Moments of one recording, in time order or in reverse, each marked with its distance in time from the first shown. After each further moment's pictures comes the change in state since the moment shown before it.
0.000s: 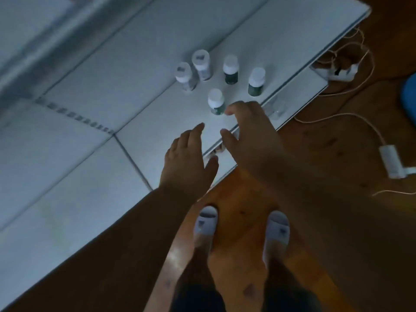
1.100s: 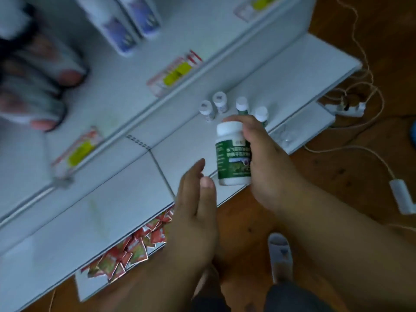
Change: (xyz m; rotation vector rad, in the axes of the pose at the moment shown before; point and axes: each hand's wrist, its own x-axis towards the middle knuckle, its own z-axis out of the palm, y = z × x) left_hand -0.150 0.112 -0.121 -0.732 0.226 -0.325; right_hand -0.066 -0.097 -0.125 1.219 -0.285 0.145
